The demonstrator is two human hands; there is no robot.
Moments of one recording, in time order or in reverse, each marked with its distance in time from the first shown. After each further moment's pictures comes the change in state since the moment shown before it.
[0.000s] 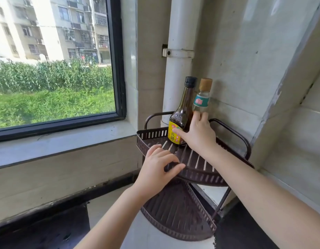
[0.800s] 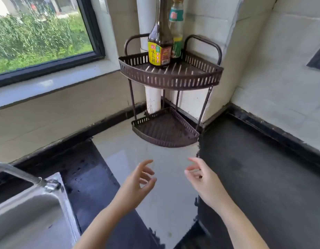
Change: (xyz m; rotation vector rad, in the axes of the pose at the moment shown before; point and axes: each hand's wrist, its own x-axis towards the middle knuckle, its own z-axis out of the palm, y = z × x) left_hand -0.249 0.066 -0.041 -0.387 -0.529 -0.562; right_hand -0.361 0.031 -0.015 0.723 -0.490 0.460
